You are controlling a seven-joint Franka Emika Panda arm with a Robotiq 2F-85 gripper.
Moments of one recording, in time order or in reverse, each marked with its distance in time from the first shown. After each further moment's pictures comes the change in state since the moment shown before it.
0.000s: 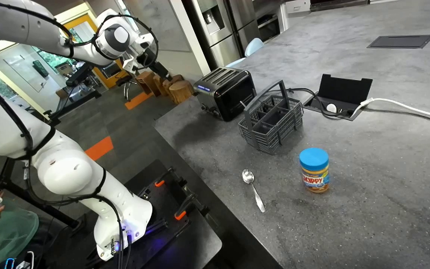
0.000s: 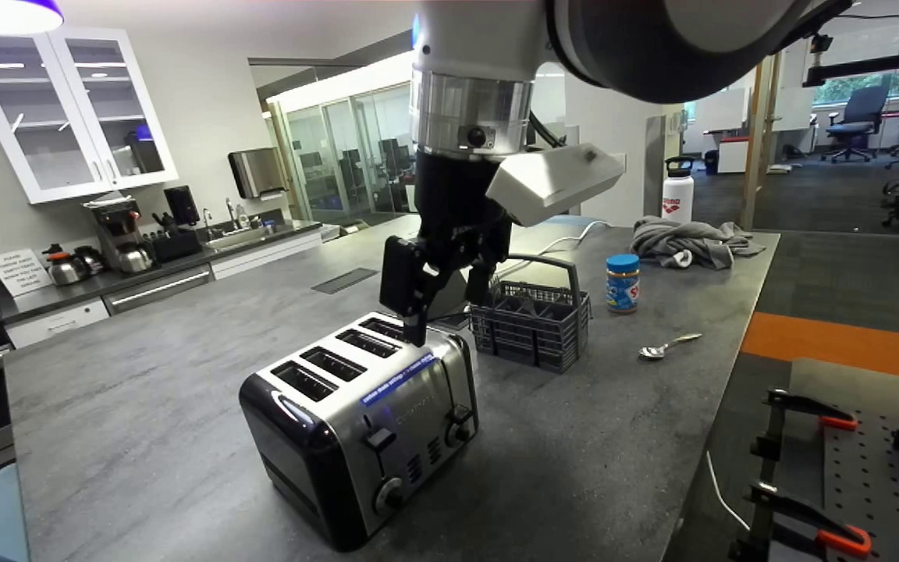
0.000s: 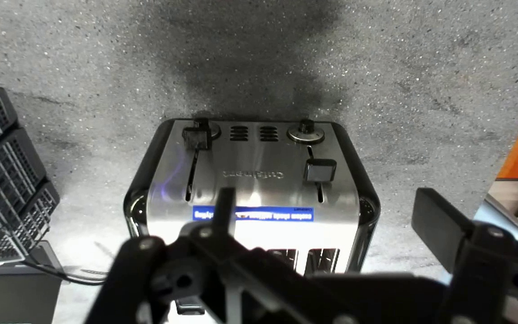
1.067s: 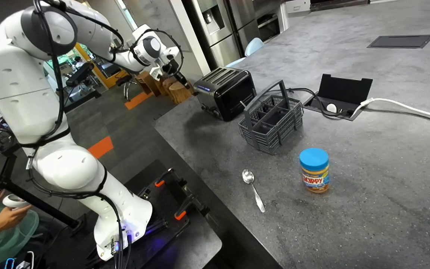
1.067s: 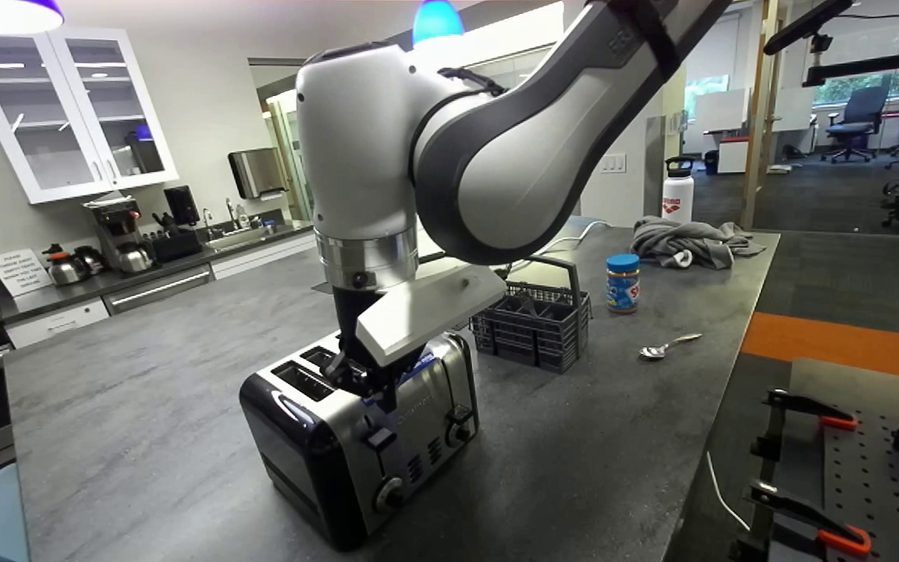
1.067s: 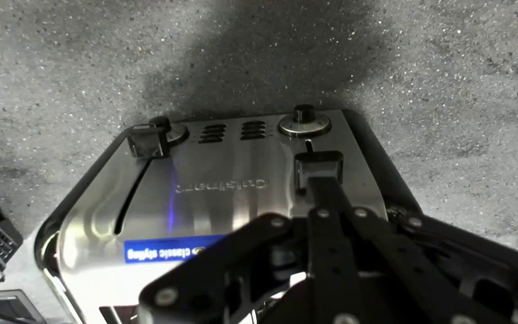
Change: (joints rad) arm 0.170 0.443 -0.183 0.314 -0.201 -0.003 0.237
